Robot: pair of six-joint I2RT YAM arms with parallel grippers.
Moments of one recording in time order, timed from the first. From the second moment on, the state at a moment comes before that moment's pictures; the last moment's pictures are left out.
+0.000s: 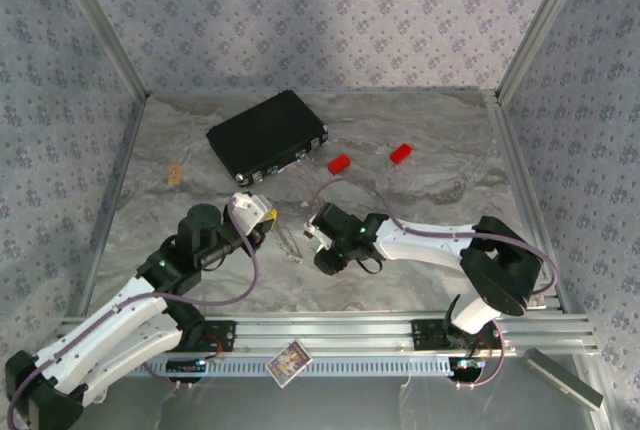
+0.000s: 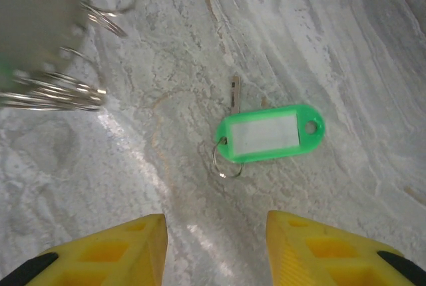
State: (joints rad) left arm -0.72 0.65 0.52 -0.20 0.07 0.15; right arm 1.01 1.58 0.90 -0.46 -0.03 0.11
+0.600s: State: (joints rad) left arm -0.69 0.62 0.57 -0.26 -0.09 0.14; right arm 1.03 1.73 0.99 -0.48 0.02 0.01
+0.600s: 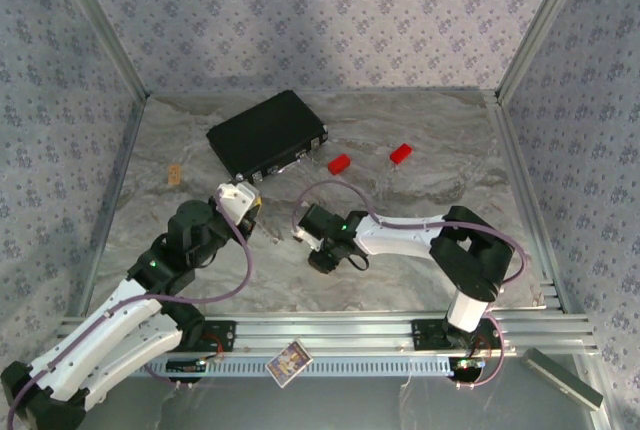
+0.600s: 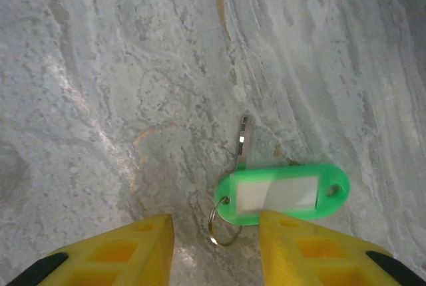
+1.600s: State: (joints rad) left arm -0.69 0.72 0.57 -0.21 0.10 0.14; right arm 0.88 1.44 0.84 -0.53 -0.16 0.26
